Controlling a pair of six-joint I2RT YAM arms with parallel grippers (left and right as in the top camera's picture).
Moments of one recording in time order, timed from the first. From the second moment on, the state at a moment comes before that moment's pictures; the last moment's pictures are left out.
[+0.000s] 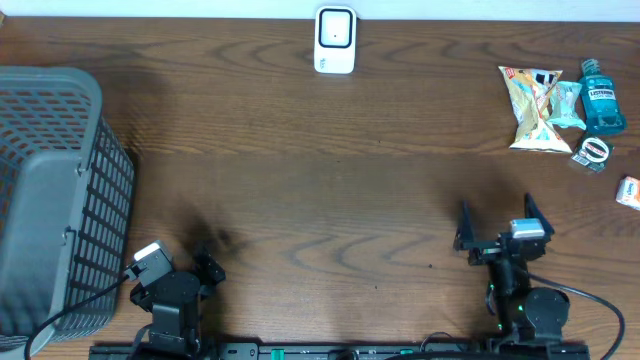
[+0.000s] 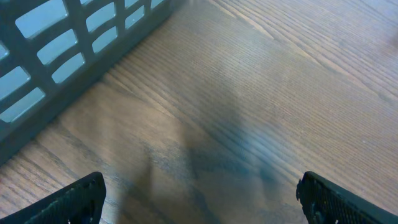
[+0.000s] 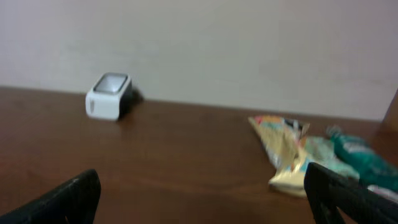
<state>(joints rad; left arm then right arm) -0.21 0.04 0.20 -0.86 -0.43 -0.60 -0.04 0.01 0.01 -0.02 -0.12 -0.06</state>
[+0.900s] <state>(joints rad) -0.21 0.04 0.20 -0.86 -0.43 -0.60 -0.04 0.01 0.01 -0.06 -0.12 -0.06</state>
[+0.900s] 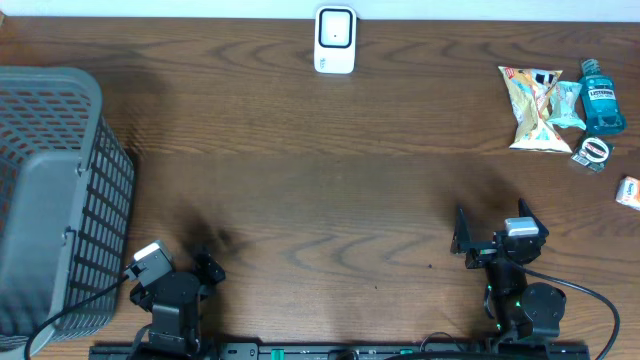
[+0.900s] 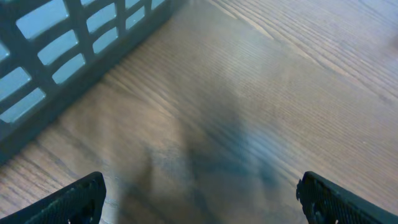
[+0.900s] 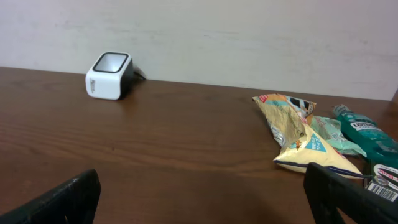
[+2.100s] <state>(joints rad) -0.07 0.01 0.09 -0.27 -0.20 -0.06 -0.04 0.01 0.01 -0.06 -0.12 -0.06</state>
